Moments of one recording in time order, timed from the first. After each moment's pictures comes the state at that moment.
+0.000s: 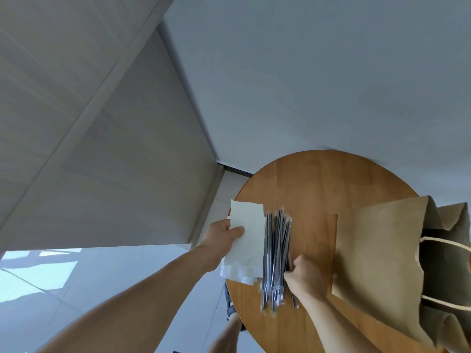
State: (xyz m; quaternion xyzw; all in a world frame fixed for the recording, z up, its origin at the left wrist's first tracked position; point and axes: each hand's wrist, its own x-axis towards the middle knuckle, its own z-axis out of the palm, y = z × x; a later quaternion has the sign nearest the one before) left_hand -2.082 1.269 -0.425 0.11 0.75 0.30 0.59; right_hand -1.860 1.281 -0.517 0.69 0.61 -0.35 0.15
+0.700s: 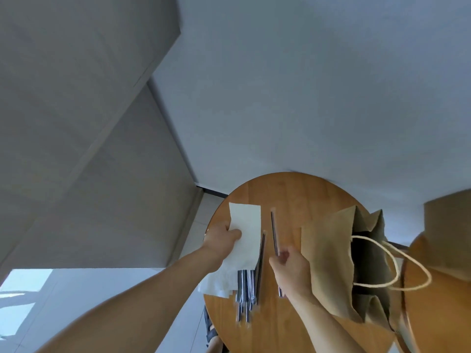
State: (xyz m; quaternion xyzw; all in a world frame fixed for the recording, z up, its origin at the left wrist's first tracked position) left_hand -2.041 1.306 -0.386 0.19 0.75 0.29 0.57; right_hand -1.850 1.309 -0.429 0.70 0.55 -0.44 -0.13
